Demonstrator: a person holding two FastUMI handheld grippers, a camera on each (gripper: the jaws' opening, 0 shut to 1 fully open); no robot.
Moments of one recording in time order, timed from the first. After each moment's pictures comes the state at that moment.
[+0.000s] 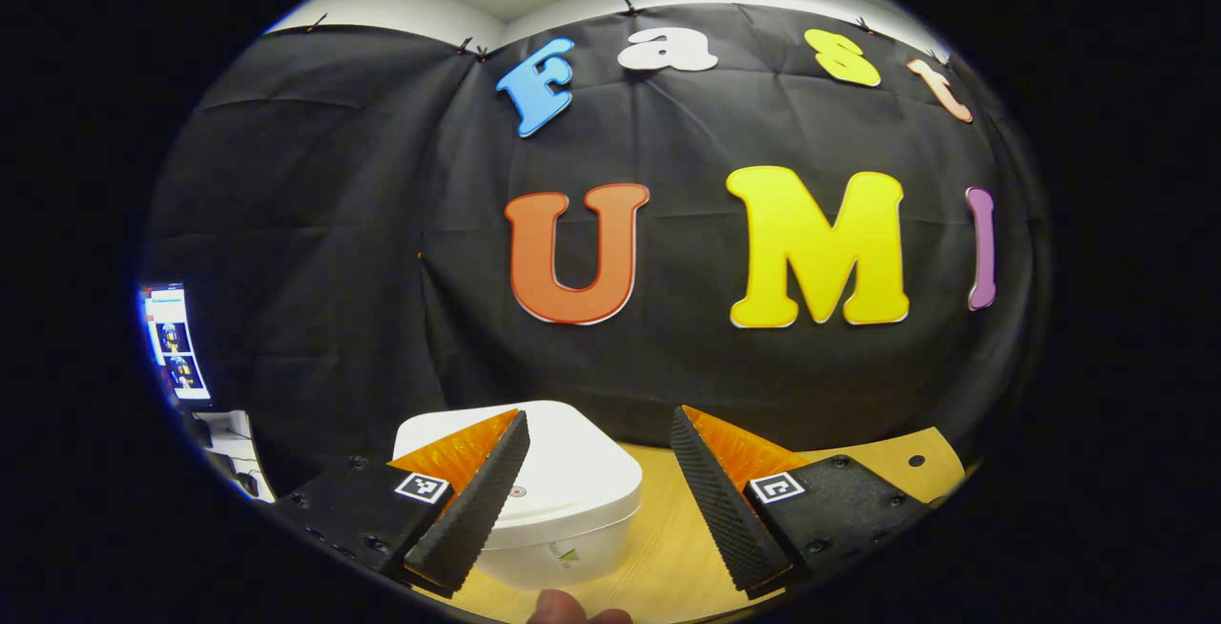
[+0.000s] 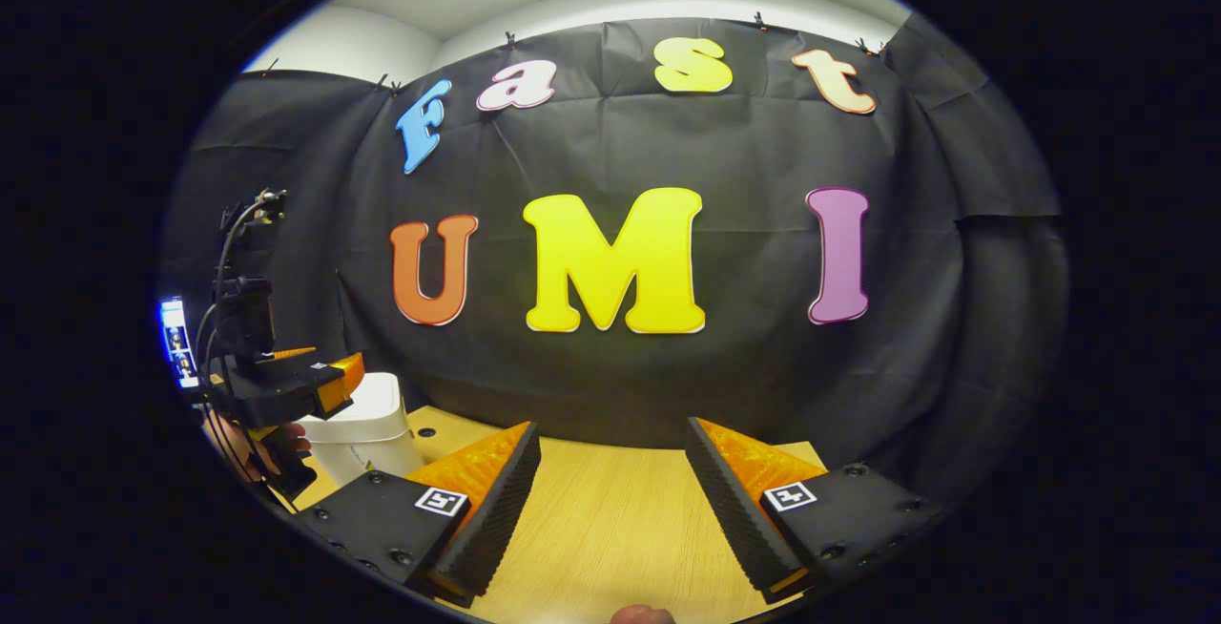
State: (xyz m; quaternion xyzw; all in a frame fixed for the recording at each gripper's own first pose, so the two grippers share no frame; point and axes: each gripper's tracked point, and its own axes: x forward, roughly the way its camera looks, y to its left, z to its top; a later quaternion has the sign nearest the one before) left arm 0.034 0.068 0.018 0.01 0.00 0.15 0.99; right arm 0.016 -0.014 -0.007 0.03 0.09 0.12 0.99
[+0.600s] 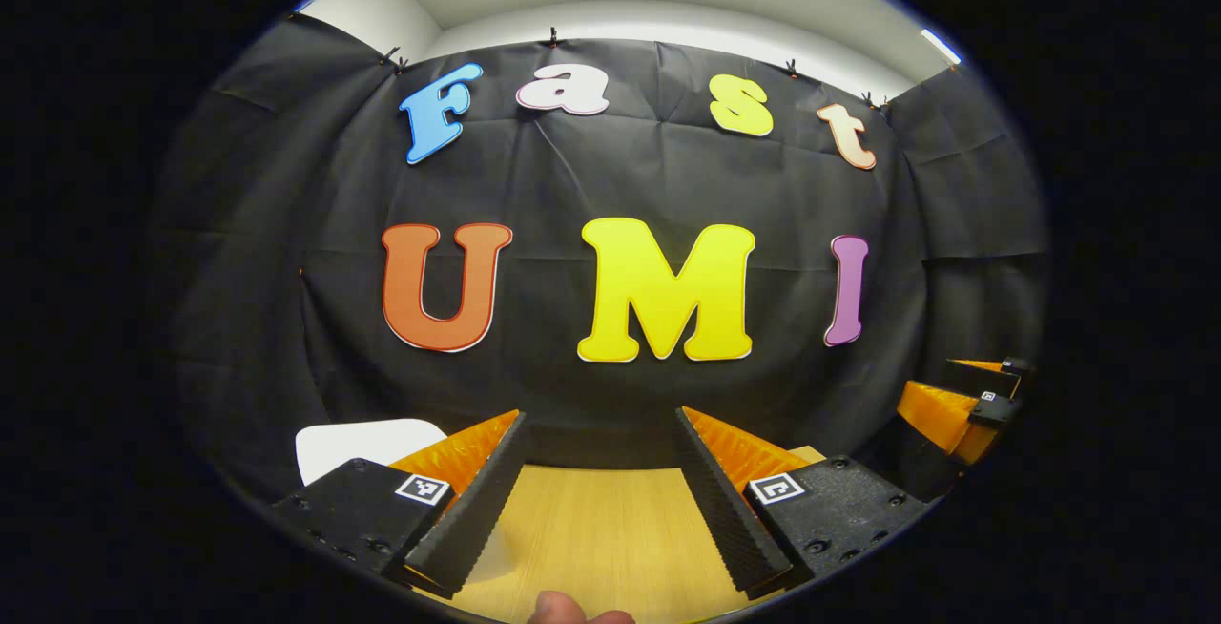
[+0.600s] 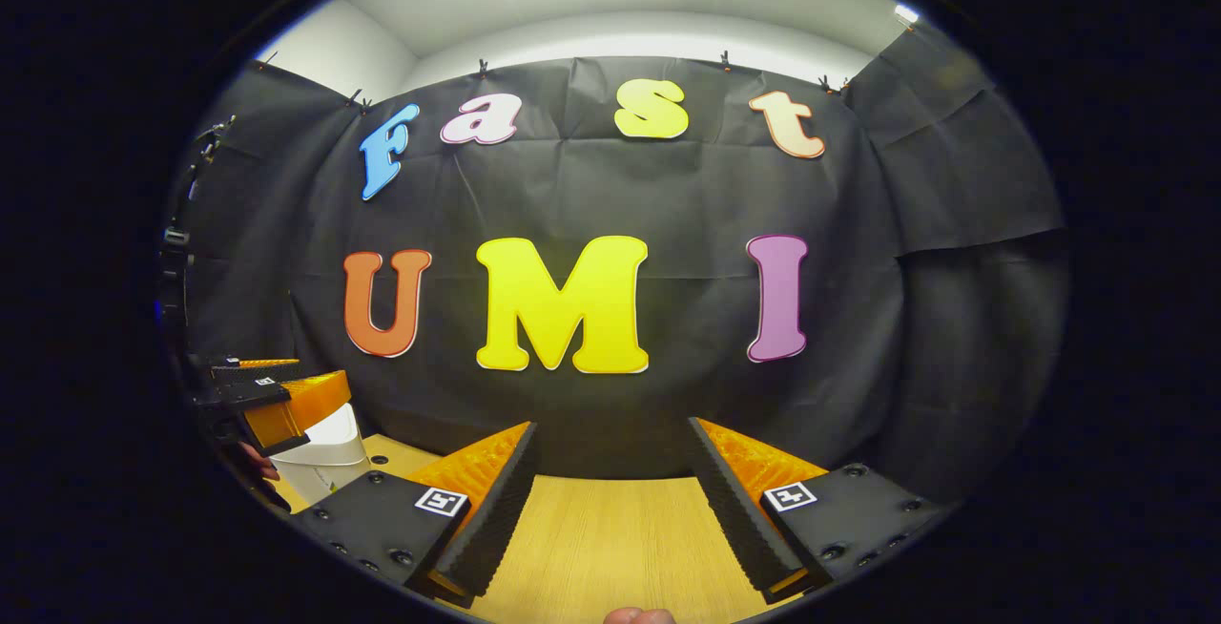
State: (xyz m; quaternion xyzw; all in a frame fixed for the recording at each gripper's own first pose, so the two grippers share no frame) left arm -0.003 -0.033 0.062 -0.02 -0.04 -0.01 1.00; right arm 0.005 -0.041 0.022 0.02 0.03 0.03 1.00
